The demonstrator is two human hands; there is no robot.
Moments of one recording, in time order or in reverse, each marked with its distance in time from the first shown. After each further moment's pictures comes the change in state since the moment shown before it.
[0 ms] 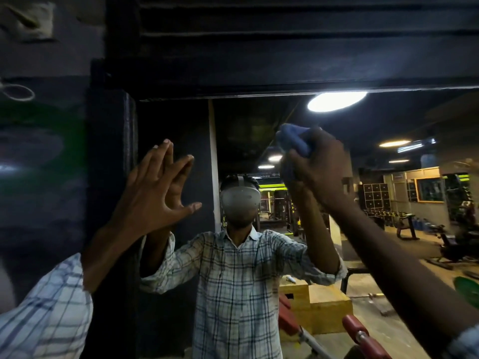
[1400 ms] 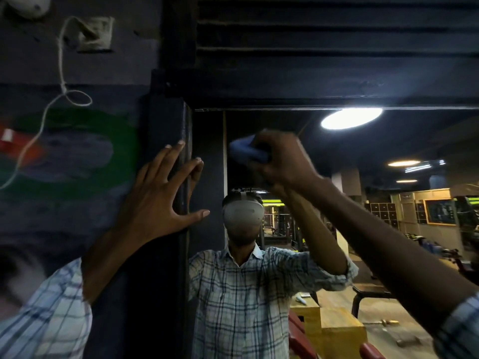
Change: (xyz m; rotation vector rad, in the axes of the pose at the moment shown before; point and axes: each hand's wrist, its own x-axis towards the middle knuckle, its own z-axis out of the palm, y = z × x) left_hand -0.018 -0.085 -0.020 0.053 0.128 0.060; right_hand 0.042 -0.097 0.123 -0.064 -0.347 -0.341
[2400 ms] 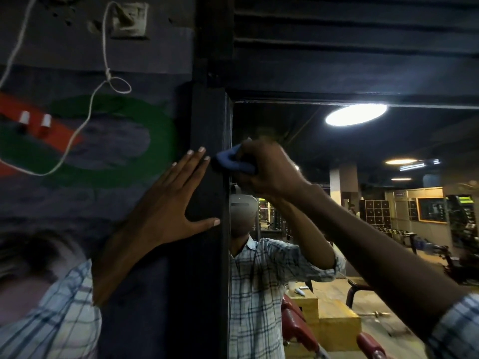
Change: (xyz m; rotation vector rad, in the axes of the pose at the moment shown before) left_hand -0.045 -0.053 -0.011 -0.063 -0.122 0.082; right_hand 0.017 -0.074 0.071 0.034 -0.138 -0.032
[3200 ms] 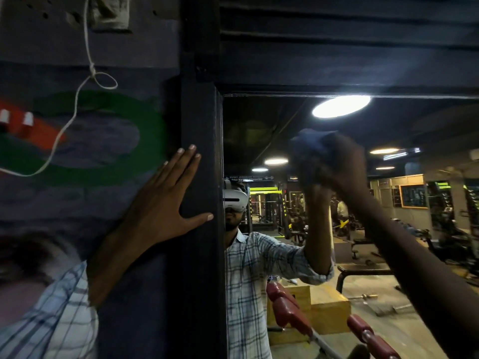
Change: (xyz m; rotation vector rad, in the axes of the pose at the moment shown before) left_hand -0.005 -0.001 0.003 -0.039 0.004 -0.002; right_hand -0.098 0.078 -0.062 -0.069 0.376 0.315
